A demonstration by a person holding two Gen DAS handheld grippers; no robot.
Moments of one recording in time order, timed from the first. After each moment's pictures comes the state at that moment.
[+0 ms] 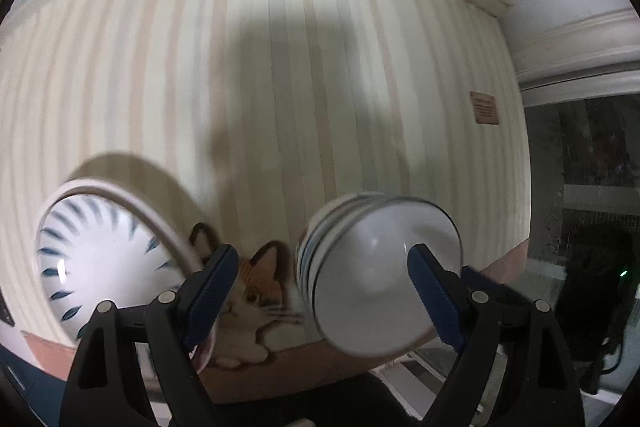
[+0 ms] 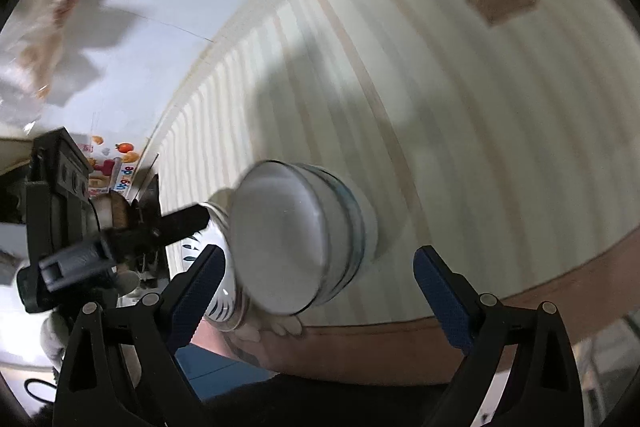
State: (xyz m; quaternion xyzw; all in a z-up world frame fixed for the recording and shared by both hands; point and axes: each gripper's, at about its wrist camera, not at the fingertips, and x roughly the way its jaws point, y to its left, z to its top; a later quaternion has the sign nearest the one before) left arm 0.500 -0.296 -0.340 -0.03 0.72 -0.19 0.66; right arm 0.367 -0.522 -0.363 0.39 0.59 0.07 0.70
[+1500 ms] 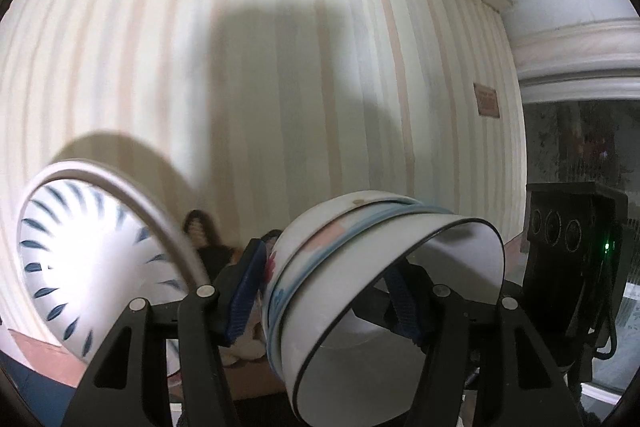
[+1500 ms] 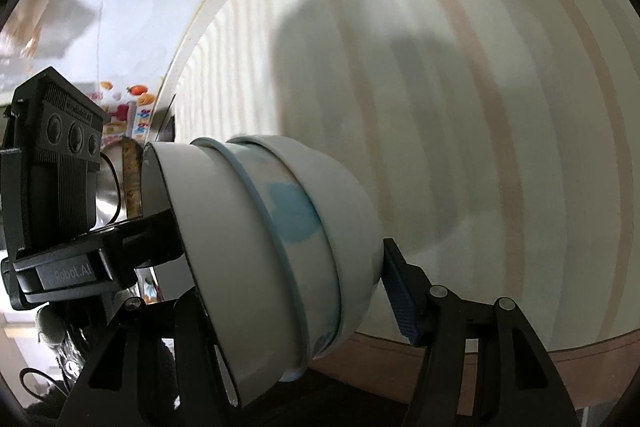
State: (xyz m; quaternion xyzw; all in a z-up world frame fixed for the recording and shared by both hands) left arm 0.497 -0.267 -0.343 -0.06 0.74 -0.20 0.64; right arm 0.441 -0.444 -0.406 0.36 0.64 0.18 0.65
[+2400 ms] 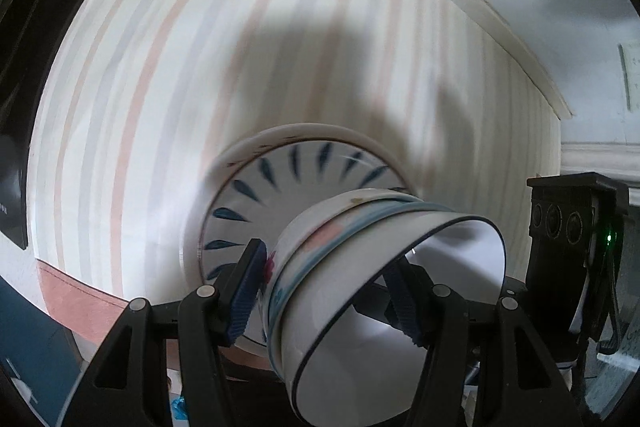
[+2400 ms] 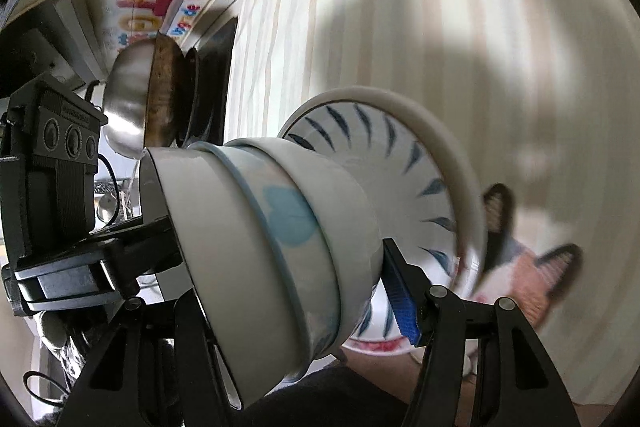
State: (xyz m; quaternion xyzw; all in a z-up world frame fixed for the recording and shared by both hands) left arm 0.493 -0.074 -0.333 -0.15 0.72 -0.07 0.67; right arm 0.482 -0.252 -0.400 0.26 0.69 0.31 0.60
